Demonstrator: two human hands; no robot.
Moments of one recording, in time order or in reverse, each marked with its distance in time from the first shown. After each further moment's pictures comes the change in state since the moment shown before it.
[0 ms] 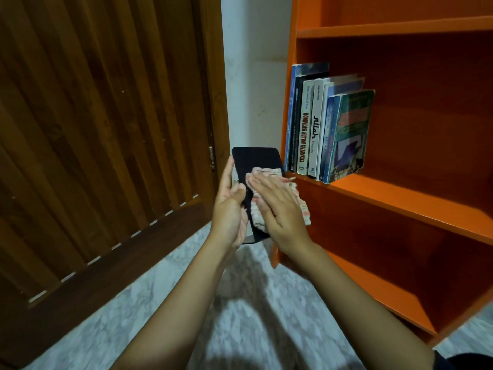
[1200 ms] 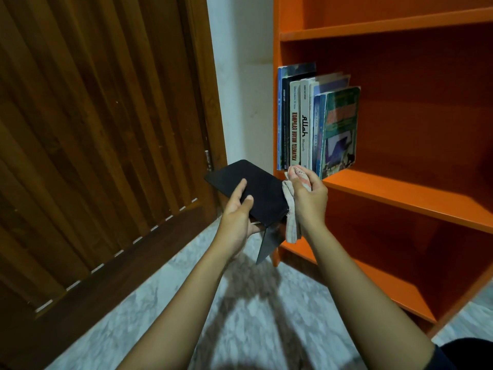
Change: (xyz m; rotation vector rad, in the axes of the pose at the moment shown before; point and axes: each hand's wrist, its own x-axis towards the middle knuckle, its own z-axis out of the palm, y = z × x) left_hand -0.011 -0.011 0.010 0.206 0.038 -0.235; right_hand 0.014 0.023 -0.027 0.500 0.568 0.720
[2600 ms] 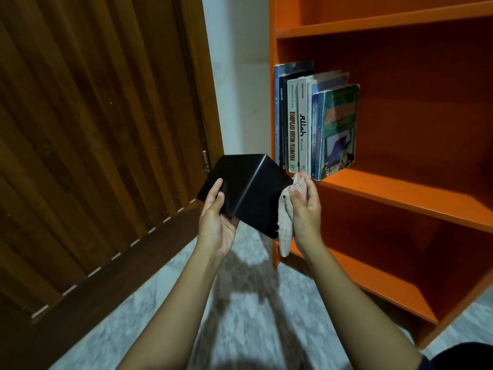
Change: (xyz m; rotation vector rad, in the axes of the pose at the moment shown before) left_hand 0.019 -0.003 -0.026 -0.502 0.099 0.024; right_hand -0.012 0.025 -0.009 0.214 -0.170 0.002
